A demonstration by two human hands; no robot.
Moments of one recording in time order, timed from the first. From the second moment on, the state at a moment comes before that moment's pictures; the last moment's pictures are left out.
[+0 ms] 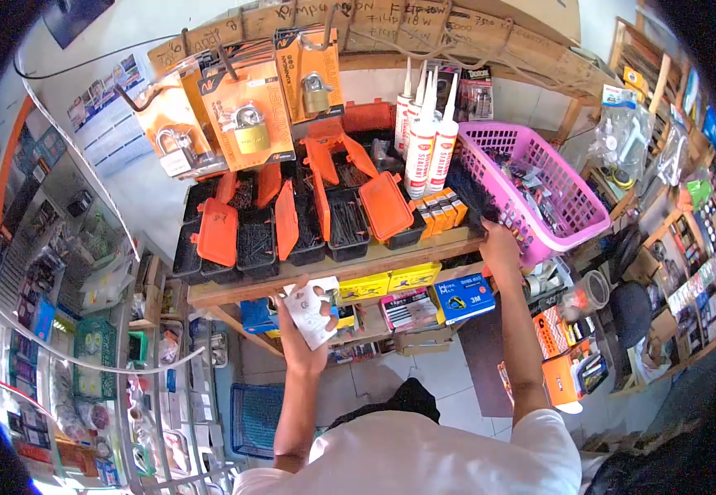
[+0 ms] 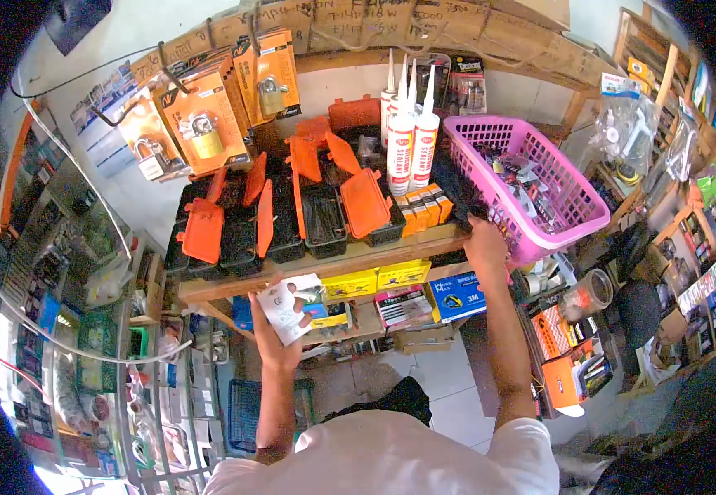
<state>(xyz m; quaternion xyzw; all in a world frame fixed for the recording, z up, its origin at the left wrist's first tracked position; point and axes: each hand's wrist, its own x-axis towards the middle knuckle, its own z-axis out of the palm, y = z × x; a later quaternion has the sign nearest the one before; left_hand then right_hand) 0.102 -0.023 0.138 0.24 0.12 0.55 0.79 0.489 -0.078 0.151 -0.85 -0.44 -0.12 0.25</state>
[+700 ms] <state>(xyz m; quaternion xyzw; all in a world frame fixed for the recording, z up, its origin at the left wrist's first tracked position) 0.152 -0.028 0.237 0.55 0.08 0.54 0.63 0.295 -0.099 0.265 -0.47 -0.73 0.12 0.48</state>
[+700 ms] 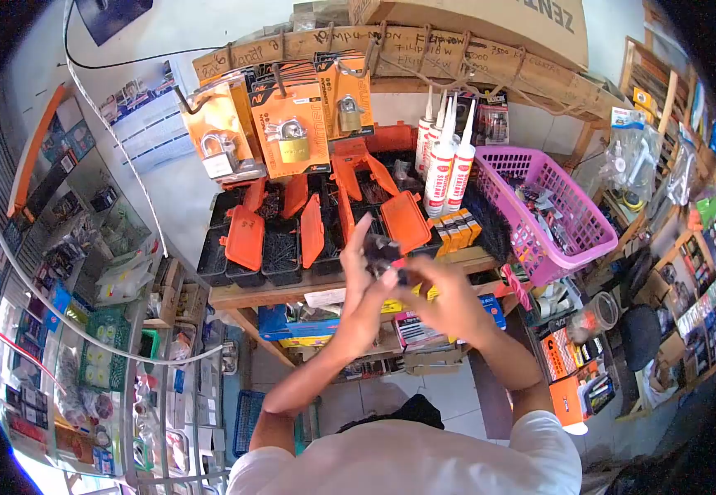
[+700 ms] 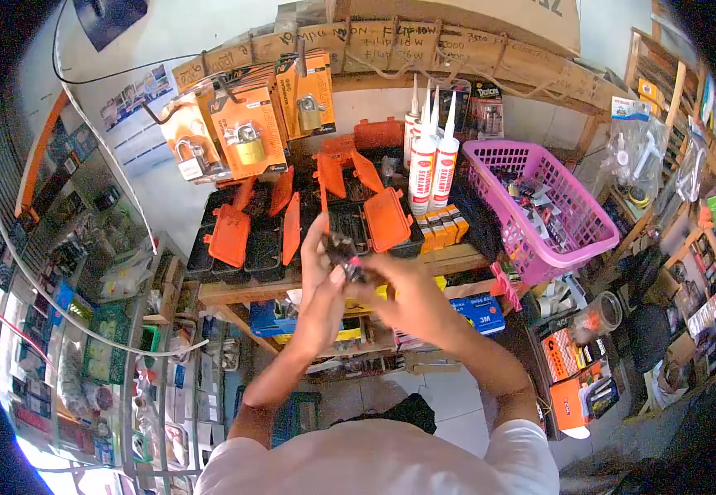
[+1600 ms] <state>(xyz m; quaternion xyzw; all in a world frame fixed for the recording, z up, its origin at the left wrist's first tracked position) 0.194 0.008 0.362 0.77 -0.06 0.54 0.33 0.340 -0.067 0.376 -0.30 -0.55 0.32 0.71</state>
